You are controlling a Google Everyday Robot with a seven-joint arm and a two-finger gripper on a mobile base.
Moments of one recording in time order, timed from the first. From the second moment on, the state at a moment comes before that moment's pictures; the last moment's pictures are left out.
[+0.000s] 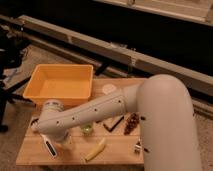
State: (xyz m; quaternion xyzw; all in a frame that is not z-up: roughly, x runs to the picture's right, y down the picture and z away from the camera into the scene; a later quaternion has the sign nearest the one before) arm -0.227 0.259 0.730 -0.26 -0.21 -0.48 0.81
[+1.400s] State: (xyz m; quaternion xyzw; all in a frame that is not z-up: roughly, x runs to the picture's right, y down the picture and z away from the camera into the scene) arm -0.216 0.265 0.769 -0.30 -0.20 -0.47 0.81
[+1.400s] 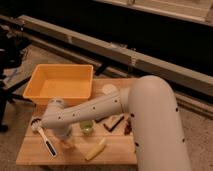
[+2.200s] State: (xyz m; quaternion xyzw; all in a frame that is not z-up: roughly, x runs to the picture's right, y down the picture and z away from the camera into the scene) arm -0.184 0.225 0.696 -0.26 -0.23 -0.45 0.82
